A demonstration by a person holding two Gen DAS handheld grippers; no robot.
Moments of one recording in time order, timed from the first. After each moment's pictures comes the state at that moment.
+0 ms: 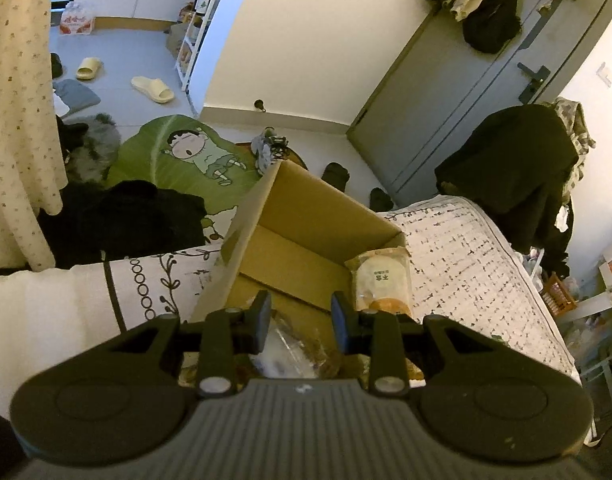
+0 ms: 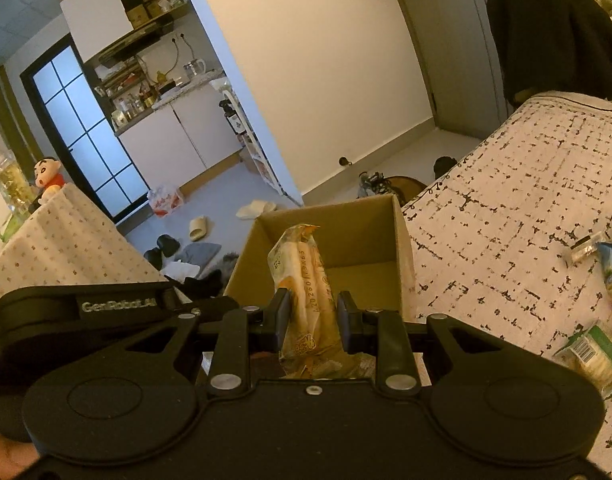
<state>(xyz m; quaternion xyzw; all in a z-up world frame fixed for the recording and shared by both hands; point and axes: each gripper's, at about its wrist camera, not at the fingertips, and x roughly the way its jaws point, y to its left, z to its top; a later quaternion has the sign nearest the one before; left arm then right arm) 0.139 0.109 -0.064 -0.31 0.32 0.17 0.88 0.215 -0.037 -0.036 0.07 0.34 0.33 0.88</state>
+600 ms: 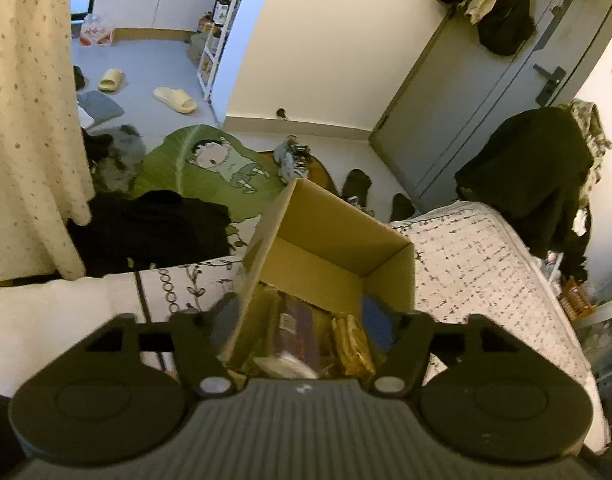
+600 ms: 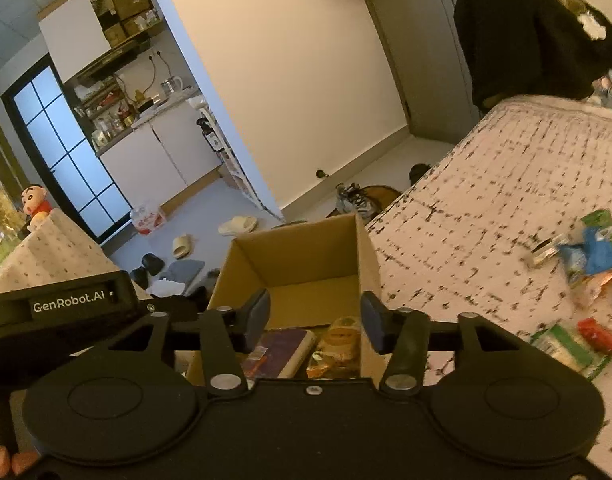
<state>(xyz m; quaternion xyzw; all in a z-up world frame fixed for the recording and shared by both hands) 0.134 0.103 -0.036 -0.28 0.33 0.21 0.88 0.212 -0.064 -0.018 0.09 0.34 0.29 0.89</state>
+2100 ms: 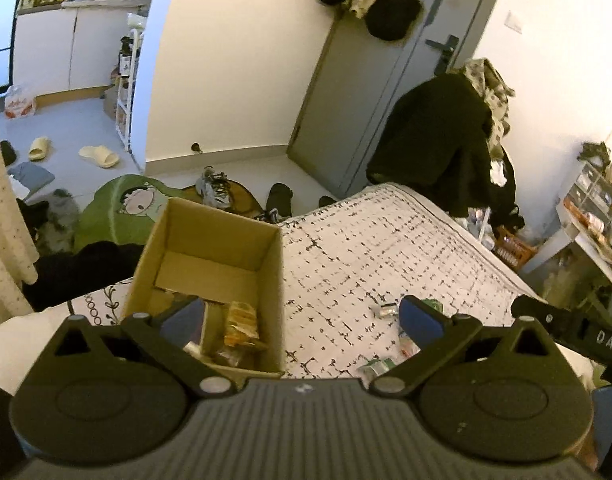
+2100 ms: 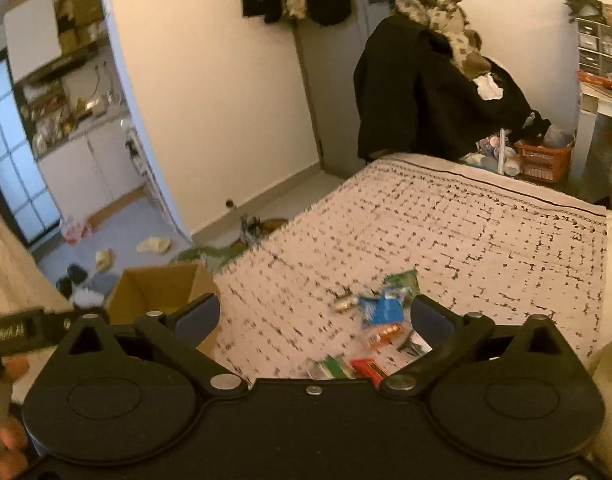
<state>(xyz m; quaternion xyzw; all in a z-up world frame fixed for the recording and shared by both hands) 0.127 -0.002 0.006 -0.19 0.30 0.10 0.93 0.210 -0.220 0.036 0.02 0.31 0.19 0.93</state>
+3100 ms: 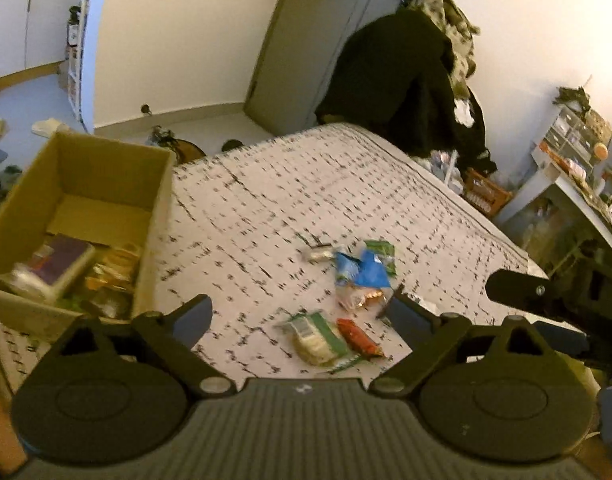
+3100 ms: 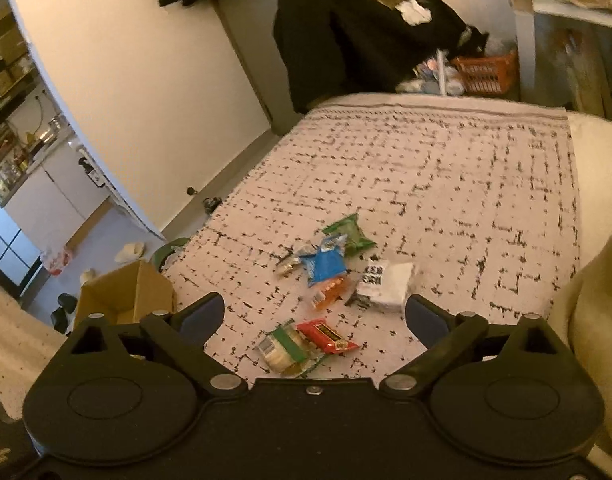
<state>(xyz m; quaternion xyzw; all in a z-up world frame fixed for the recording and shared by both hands) 0.184 -0.095 -0.056 -0.19 0.34 0.05 0.92 0.242 -0.284 -0.004 0.12 0.39 0.13 0.90</state>
